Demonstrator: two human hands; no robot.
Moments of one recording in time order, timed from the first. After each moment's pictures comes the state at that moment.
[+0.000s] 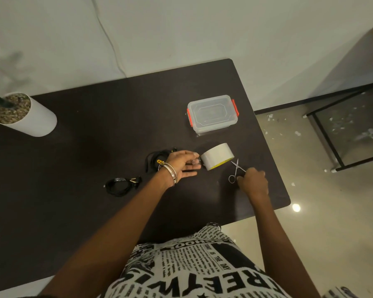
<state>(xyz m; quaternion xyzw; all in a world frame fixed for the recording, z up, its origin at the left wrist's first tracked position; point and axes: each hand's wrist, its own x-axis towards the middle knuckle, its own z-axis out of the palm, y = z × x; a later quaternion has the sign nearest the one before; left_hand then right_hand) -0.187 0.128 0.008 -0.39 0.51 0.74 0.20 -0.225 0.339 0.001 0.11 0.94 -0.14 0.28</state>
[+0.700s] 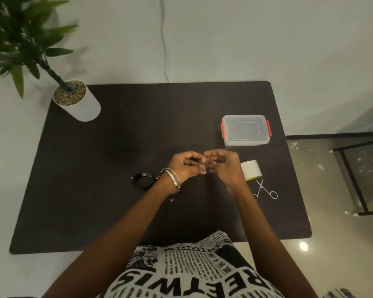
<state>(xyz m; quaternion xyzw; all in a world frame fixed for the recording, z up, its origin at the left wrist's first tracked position) -0.133 0.079 0.040 -0.31 0.59 0.74 0.04 -0.213 0.202 0.042 -0.07 0.76 -0.56 0.32</state>
